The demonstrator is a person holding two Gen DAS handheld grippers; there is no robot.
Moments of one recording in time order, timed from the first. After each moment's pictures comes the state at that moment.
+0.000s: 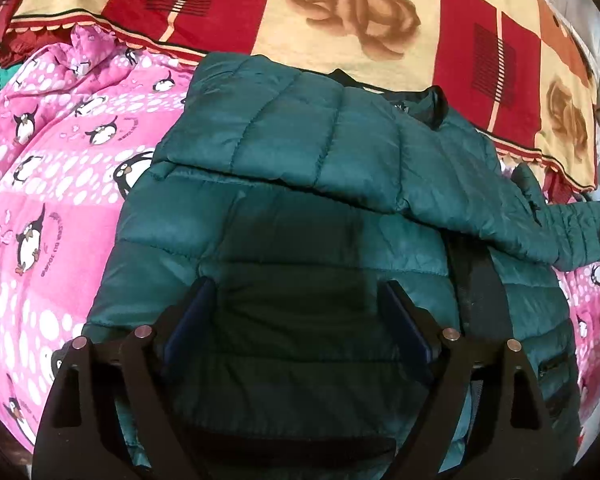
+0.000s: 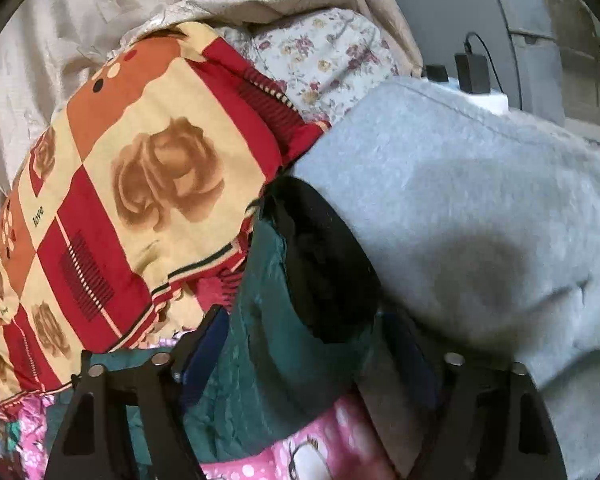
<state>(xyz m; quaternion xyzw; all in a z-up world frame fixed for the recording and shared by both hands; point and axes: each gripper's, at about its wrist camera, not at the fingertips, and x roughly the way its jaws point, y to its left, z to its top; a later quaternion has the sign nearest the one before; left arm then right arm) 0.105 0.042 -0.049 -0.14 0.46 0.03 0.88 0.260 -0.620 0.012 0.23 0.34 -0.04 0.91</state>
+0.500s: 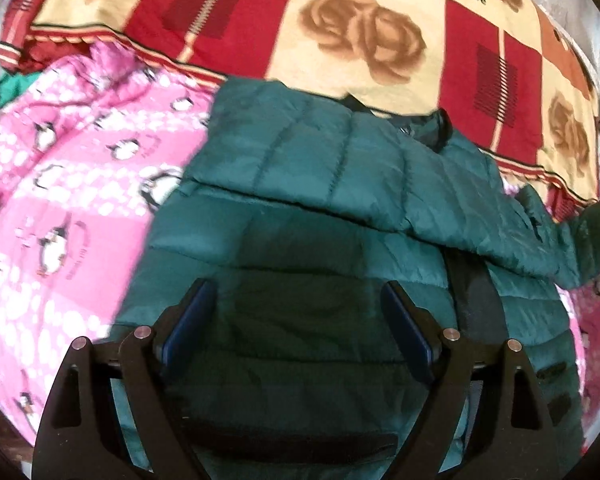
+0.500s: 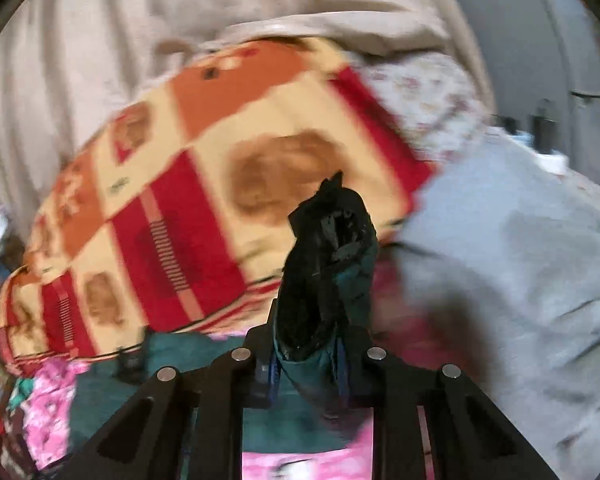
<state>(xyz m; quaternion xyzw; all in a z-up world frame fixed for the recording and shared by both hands) 0.090 0.047 -0.034 -0.13 0.42 0.07 0.90 0.228 -0.515 0.073 0.18 0.30 0.07 0.93</state>
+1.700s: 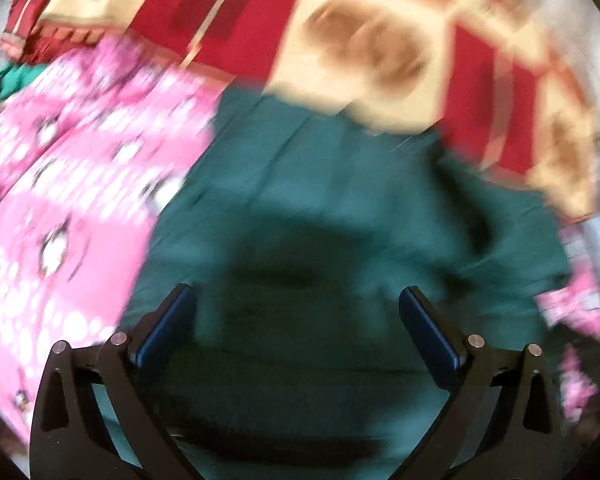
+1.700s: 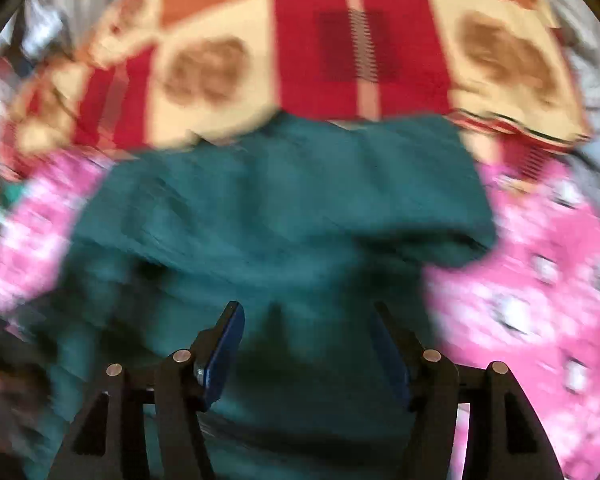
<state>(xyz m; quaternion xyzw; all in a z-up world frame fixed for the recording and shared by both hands) 0.086 0.048 -0.016 -0.17 0.38 0.03 0.91 0.139 -0.263 -0.005 -0.03 0.46 0.13 0.88</state>
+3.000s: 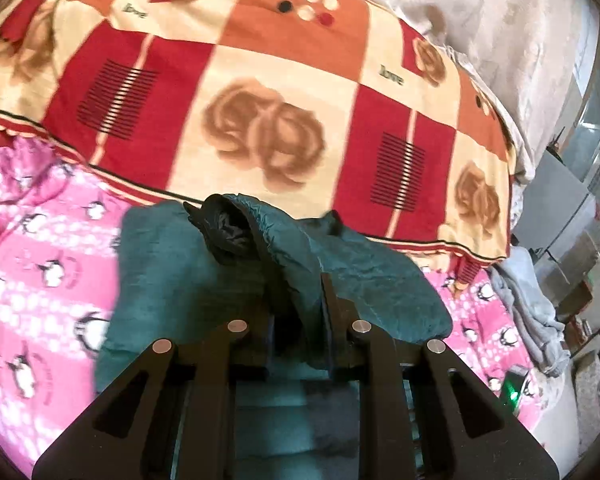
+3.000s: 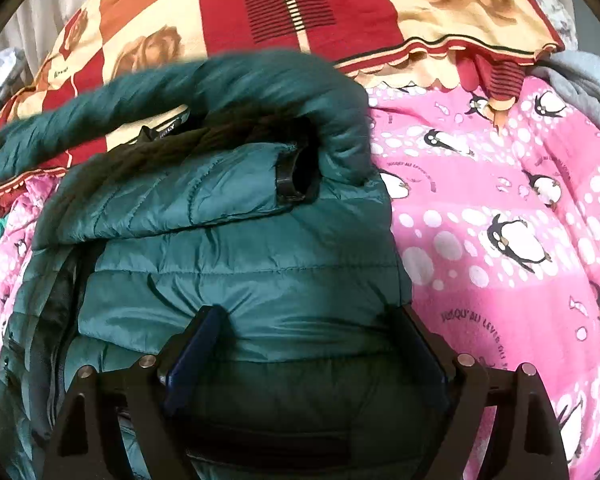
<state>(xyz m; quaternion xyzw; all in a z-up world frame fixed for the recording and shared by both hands) 0.139 0.057 0.068 -0.19 0.33 -0.08 0.92 0.145 -0.300 -0.054 0.06 0.48 0.11 0.87</state>
